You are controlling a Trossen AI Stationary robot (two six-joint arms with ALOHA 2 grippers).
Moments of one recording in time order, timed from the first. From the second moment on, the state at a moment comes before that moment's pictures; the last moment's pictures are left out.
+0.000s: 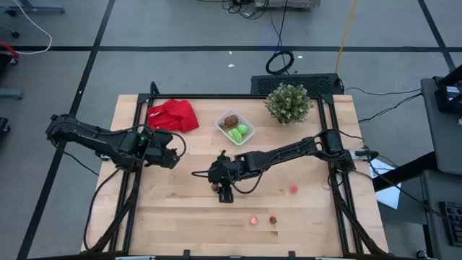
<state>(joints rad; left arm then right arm) -0.23 1.01 0.85 -1.16 -0.55 -0.95 0.17 2.11 1.63 -0.42 -0.06 0.15</state>
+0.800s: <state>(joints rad) -0.23 1.01 0.85 -1.15 -0.55 -0.95 0.11 2.19 1.71 -0.50 -0.09 0.12</state>
